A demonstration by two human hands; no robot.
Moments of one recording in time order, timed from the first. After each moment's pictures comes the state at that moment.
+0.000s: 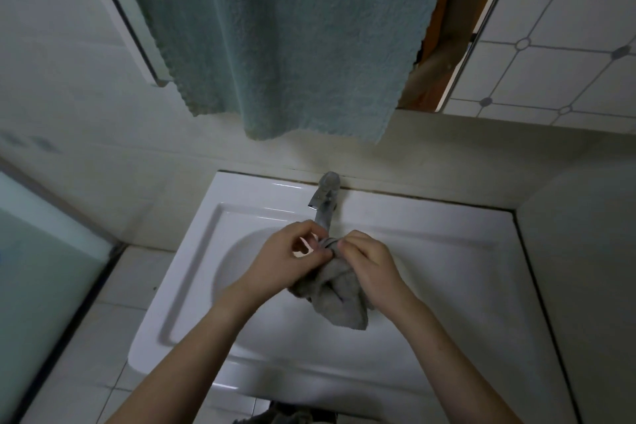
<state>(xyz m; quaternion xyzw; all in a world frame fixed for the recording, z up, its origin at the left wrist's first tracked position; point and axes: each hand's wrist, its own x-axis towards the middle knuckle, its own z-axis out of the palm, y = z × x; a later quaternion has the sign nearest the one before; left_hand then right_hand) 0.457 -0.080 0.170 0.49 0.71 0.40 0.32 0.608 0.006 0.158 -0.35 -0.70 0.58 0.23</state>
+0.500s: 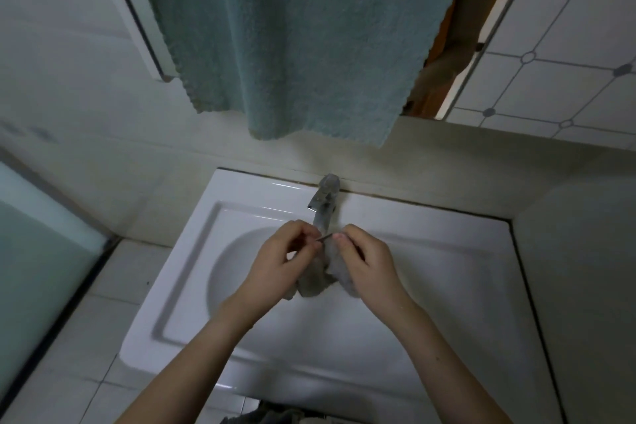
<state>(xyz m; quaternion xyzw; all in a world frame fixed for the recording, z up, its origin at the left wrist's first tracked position) 0.467 -0.093 0.174 0.46 0.68 0.48 0.29 0.605 -0.004 0.184 -0.33 -0.77 0.49 0.25</state>
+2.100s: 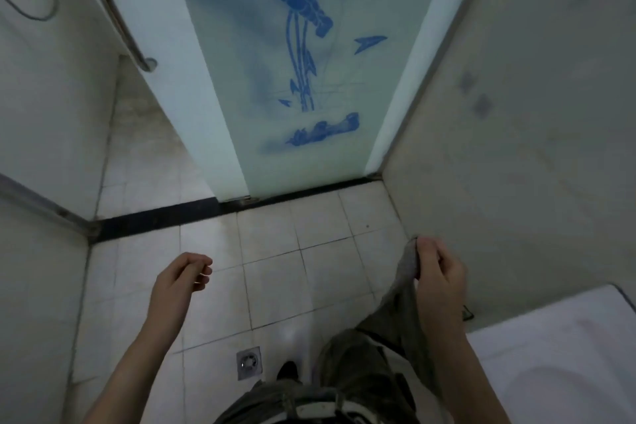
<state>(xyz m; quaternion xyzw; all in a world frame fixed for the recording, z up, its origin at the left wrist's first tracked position) 0.291 -0.711 0.090 -0.29 0.76 0.58 -0.02 0.239 -0.377 0.155 -0.15 -0.76 0.63 0.09</state>
